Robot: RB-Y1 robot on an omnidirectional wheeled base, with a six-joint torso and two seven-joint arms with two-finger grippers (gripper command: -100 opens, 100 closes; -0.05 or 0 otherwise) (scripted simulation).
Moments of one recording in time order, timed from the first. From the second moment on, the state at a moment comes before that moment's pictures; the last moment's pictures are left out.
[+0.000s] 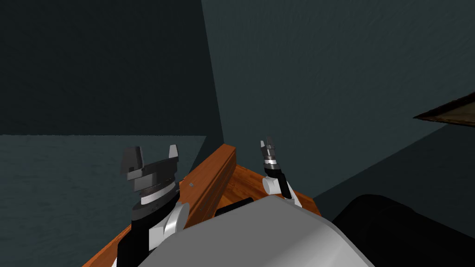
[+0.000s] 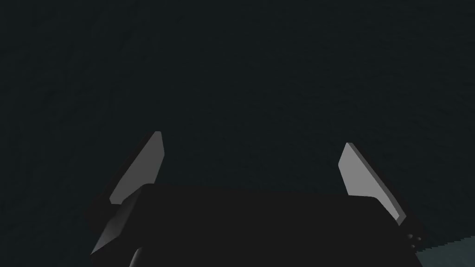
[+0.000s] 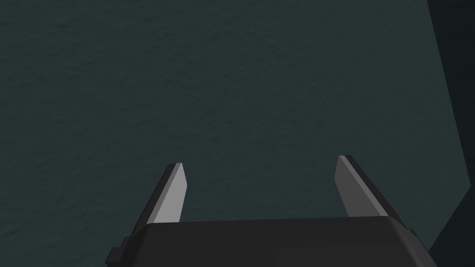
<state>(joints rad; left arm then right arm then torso) 0.46 0.01 -0.06 -2.39 0.03 -0.61 -0.07 0.45 0.04 0.01 -2.22 -0.09 -0.46 0.10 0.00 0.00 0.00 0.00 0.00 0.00</state>
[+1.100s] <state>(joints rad) 0.42 0.16 -0.04 -2.14 0.01 -0.59 -0.07 0.45 0.04 0.01 -2.22 -0.09 -0.46 0.10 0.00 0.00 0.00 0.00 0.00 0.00</state>
